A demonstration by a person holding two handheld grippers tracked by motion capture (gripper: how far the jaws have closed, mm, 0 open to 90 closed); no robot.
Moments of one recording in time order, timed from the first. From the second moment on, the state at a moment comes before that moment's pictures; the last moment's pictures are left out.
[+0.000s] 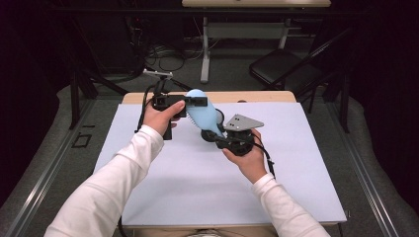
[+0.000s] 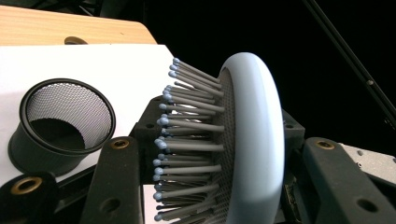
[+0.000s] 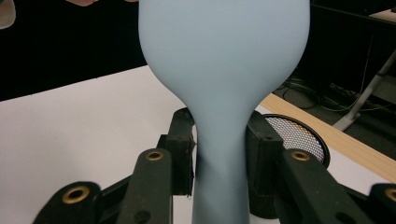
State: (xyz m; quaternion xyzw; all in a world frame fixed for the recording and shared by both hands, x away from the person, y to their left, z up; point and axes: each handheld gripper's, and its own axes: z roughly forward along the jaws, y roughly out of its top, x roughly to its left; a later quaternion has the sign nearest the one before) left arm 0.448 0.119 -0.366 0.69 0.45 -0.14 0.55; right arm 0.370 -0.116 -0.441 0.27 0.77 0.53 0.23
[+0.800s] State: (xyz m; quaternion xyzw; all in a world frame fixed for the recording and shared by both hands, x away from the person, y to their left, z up) left arm 0.454 0.124 -0.366 0.69 0.46 -0.12 0.55; right arm 0.368 -0.117 -0.444 0.29 0.76 0.52 0.25
